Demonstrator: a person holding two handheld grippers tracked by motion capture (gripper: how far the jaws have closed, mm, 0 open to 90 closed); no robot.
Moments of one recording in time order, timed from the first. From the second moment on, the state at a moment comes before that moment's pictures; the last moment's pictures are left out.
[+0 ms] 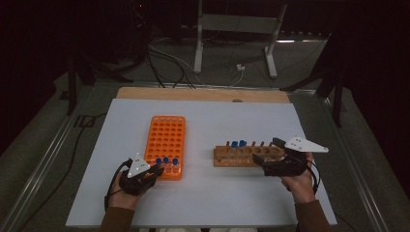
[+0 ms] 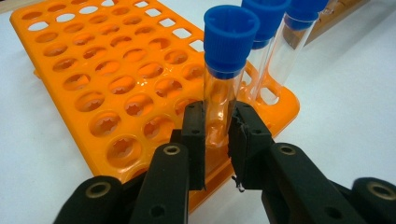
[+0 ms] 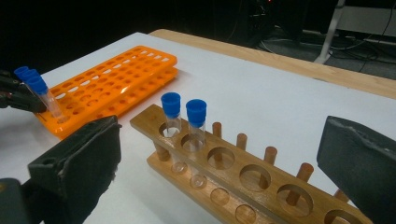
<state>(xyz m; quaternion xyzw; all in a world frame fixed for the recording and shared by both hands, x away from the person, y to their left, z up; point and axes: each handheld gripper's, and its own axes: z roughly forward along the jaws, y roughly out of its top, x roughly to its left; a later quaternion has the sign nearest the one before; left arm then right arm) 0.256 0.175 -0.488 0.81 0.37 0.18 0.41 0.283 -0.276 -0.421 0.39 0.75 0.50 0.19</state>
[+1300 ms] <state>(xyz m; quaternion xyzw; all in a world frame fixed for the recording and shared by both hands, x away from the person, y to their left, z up) 0.253 0.207 -0.456 0.72 0.42 0.23 0.50 0.307 -0.245 -0.436 0.38 0.78 0.47 0.20</state>
